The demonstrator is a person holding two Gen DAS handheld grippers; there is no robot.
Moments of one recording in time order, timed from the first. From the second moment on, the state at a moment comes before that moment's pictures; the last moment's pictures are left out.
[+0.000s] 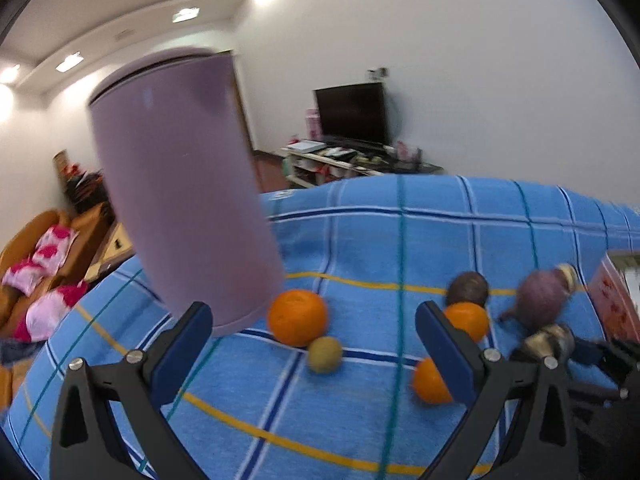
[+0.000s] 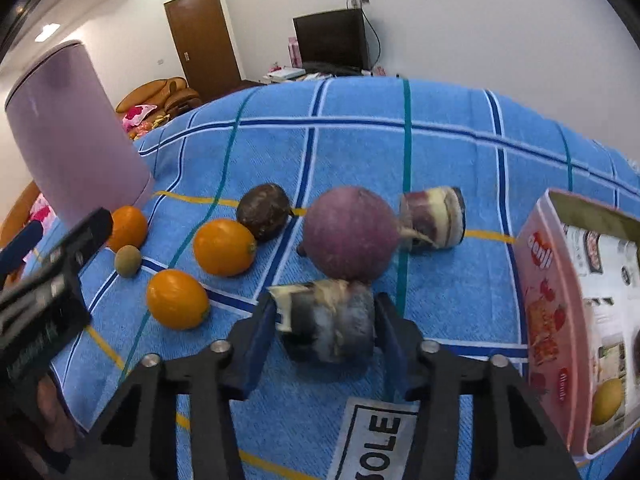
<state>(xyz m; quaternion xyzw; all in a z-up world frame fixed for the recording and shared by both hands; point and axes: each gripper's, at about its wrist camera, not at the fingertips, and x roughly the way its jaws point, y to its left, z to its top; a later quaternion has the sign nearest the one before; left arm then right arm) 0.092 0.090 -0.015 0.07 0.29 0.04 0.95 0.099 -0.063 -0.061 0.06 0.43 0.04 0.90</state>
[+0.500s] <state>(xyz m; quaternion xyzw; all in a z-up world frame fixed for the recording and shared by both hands) 0.084 0.061 -0.020 0.06 0.33 -0.11 0.94 0.024 -0.102 -0.040 0.10 0.36 0.05 0.93</state>
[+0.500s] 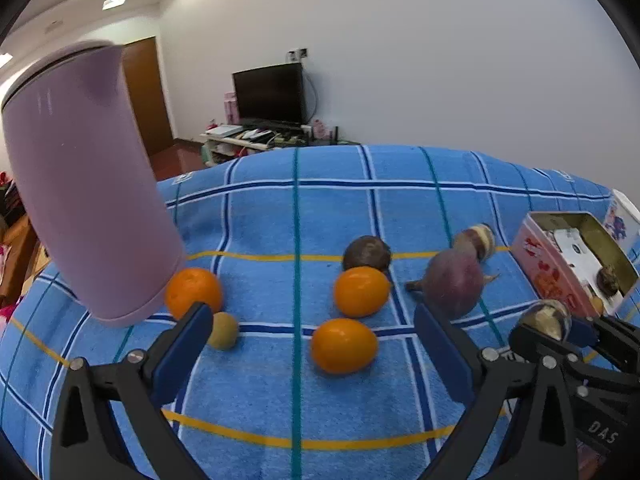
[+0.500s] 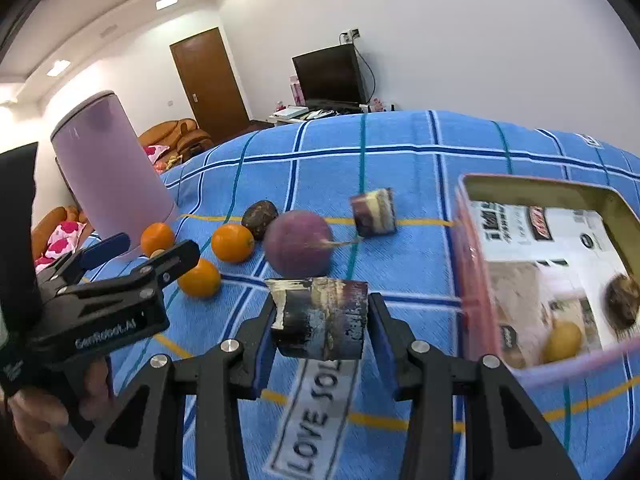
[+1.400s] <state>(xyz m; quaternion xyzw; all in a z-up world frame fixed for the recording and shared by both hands) 0.069 0.069 -0.012 0.01 0.26 -0.05 0.96 -0.002 -0.103 -0.018 0.08 0.26 0.06 0.96</state>
